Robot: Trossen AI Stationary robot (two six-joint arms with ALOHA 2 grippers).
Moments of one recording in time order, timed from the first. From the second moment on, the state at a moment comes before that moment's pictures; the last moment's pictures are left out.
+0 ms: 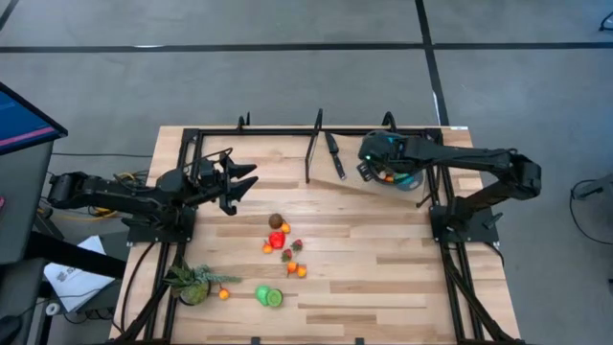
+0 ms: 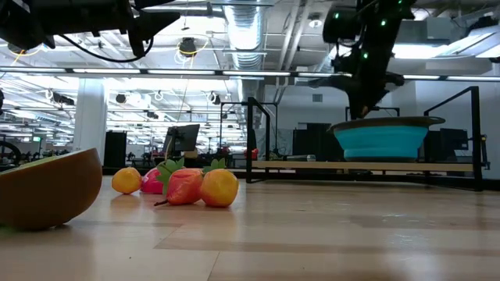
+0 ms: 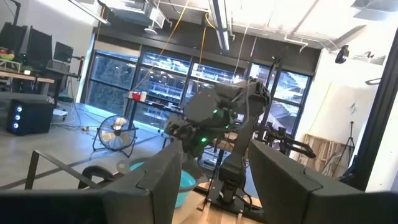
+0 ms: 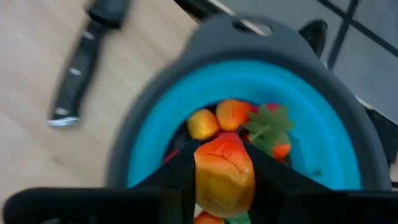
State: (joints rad) left arm 0.04 0.79 0.26 0.86 -0.24 -0.20; right arm -0.32 1.39 1.06 -0.92 0.53 0.58
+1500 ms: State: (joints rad) left arm 0.04 1.10 0.27 0.53 -0.04 -0.10; right arm -0.02 1.48 1.20 -0.64 0.08 -0.07
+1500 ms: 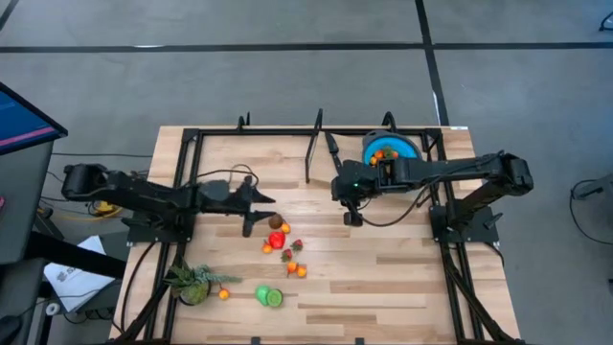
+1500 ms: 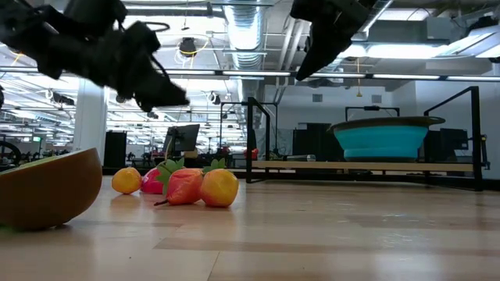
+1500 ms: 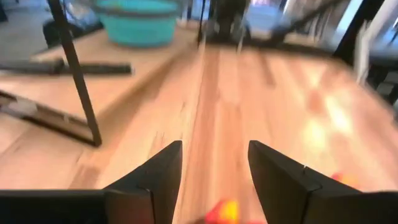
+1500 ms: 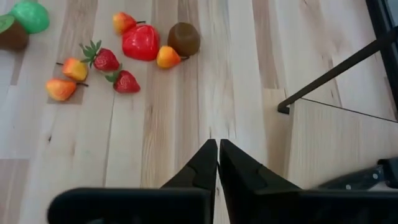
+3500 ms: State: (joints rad) left arm 0.04 1.22 0.27 0.56 -0.07 -0.04; right arm -0.01 1.56 1.20 -0.22 -0.12 -0.05
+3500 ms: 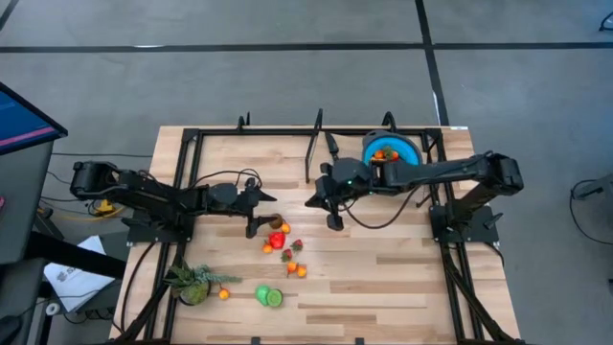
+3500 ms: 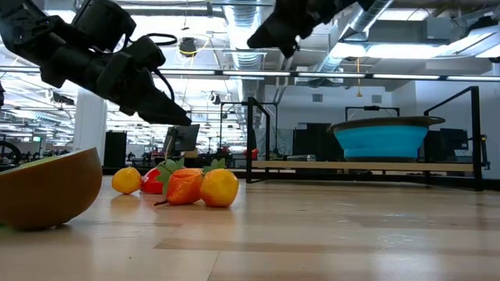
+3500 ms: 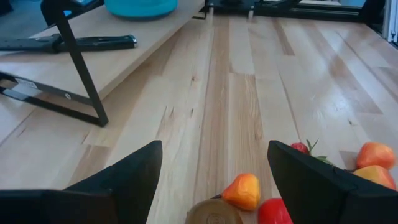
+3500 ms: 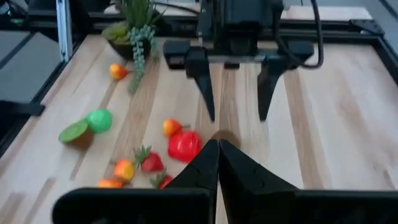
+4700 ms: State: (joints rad) left arm 0.04 1.22 0.27 0.57 -0.07 -0.04; right arm -0.02 1.58 1.24 -0.18 -0.16 -0.05
